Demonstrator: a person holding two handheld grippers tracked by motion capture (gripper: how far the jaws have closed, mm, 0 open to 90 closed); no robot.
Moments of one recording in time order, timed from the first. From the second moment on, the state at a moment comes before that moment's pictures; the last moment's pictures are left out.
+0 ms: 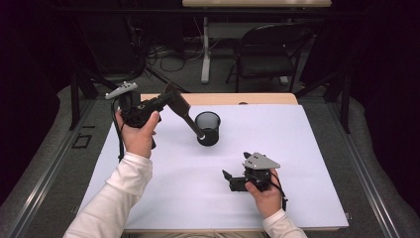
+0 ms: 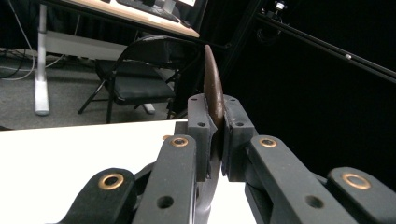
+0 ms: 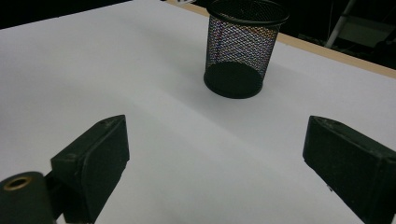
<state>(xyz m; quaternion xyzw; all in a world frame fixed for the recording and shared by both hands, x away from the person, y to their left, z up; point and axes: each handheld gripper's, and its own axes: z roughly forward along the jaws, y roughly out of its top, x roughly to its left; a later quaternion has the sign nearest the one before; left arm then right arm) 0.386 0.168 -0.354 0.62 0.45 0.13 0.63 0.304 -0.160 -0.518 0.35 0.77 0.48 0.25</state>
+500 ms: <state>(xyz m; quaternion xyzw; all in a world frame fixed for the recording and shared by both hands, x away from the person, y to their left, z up) 0.407 0.156 -0.341 0.62 0.47 0.14 0.62 0.305 -0.159 -0.518 0.35 0.77 0.48 0.25</state>
